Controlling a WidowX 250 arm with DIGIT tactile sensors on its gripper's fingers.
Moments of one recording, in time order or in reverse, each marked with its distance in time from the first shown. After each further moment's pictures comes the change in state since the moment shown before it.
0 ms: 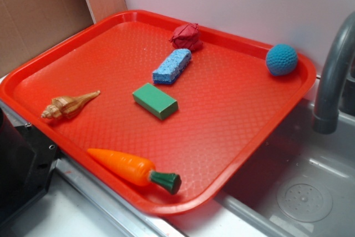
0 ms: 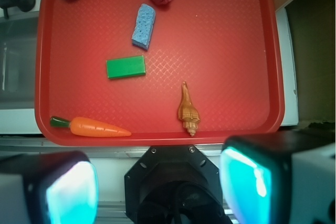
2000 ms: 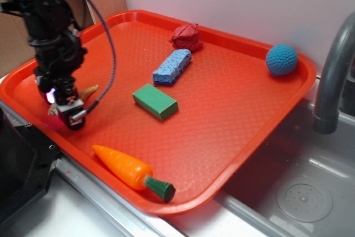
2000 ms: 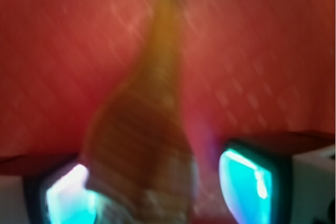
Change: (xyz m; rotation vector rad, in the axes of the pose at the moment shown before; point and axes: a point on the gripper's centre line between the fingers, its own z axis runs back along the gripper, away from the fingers) arm 0.001 0.059 -0.233 0.036 0.234 -0.141
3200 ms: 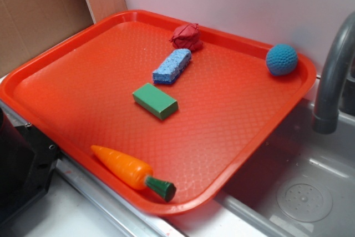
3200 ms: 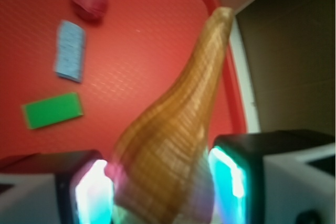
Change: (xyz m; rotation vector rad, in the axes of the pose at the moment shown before) arm 0.003 -0.022 0.195 0.133 -0.252 0.313
